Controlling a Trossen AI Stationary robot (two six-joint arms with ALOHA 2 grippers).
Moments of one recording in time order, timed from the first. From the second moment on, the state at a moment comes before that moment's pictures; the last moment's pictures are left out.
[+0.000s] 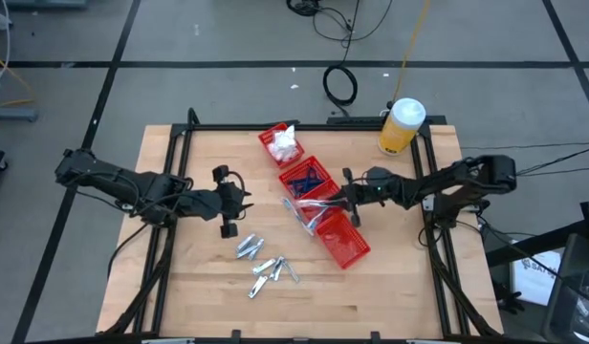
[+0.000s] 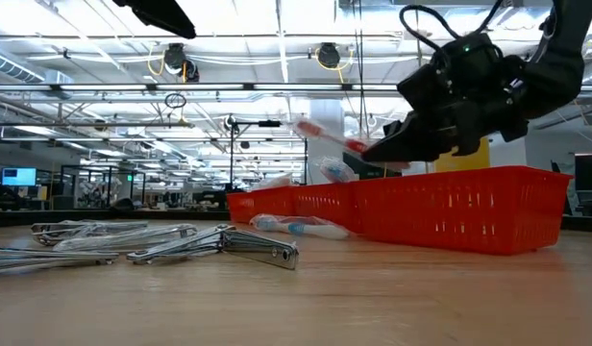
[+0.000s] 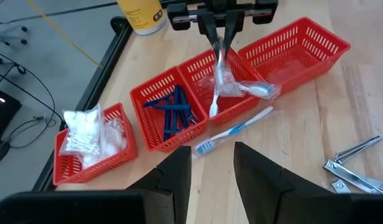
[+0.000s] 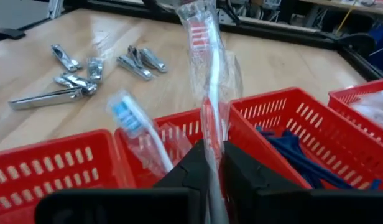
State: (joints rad) left arm -0.29 1.11 1.02 -0.63 -0.50 -0.12; right arm -0.22 1.48 0.34 0.85 -0.31 -0.22
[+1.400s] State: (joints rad) left arm -0.10 1.72 1.02 -0.36 -0.39 -0.03; right arm -0.23 1.51 0.34 1.21 -0.27 -0.09
